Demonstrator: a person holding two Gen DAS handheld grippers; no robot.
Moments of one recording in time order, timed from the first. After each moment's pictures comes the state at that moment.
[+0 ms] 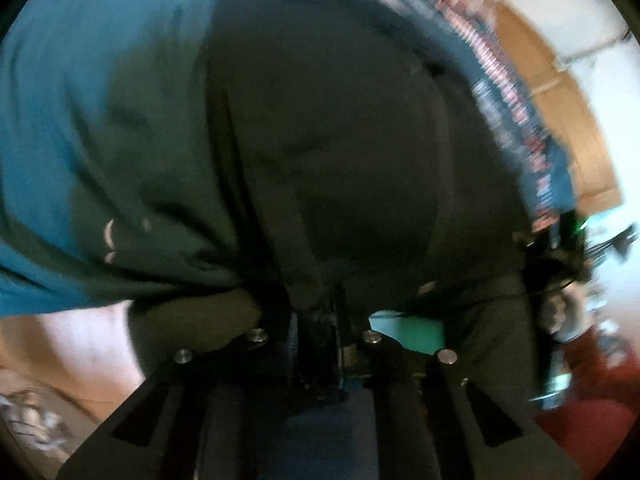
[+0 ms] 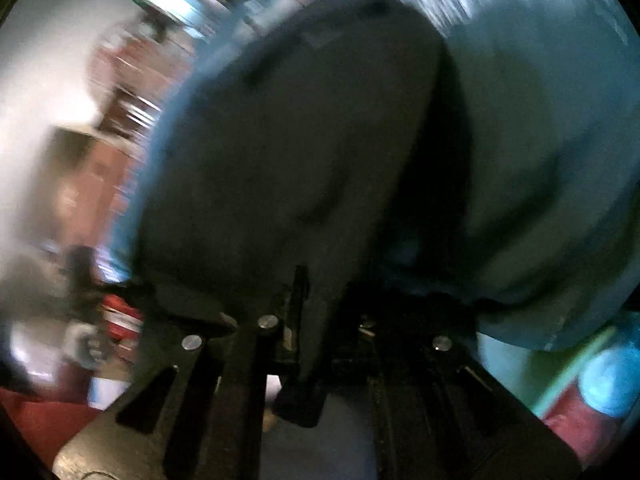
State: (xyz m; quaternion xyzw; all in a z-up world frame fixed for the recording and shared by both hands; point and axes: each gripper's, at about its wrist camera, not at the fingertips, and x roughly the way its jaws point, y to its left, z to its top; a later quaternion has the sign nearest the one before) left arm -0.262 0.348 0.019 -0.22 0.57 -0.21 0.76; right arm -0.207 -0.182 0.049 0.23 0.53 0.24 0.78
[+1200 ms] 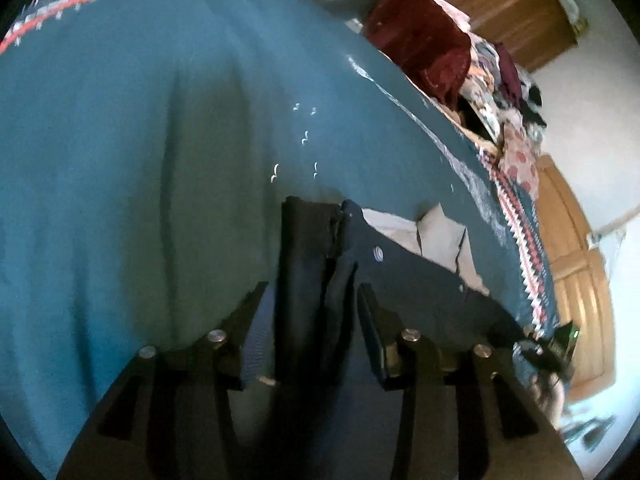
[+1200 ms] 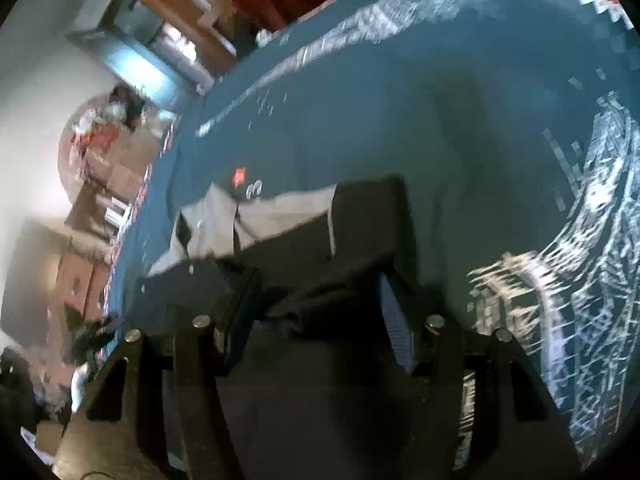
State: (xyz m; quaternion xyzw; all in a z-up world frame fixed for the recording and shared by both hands) left arm 0.134 0.424 0.030 -0.29 0.46 -0.09 0.84; right arm 0.165 -0.192 0.058 0.26 0.45 0.16 0.84
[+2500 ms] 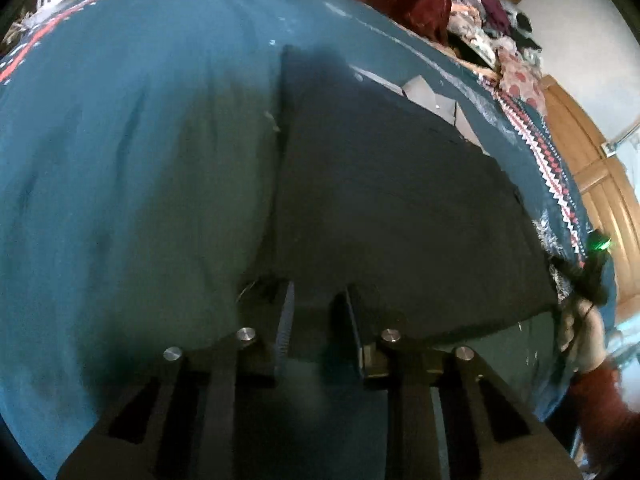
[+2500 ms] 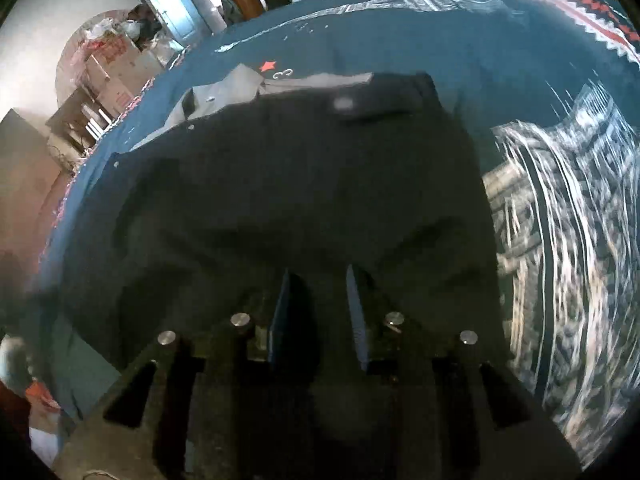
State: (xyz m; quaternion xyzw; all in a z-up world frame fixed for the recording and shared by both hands) left arm -0.052 0.389 0.018 -0.20 0.50 -0.07 0.84; right arm 0.062 -0.143 0.018 0.10 0.48 0.17 0.86
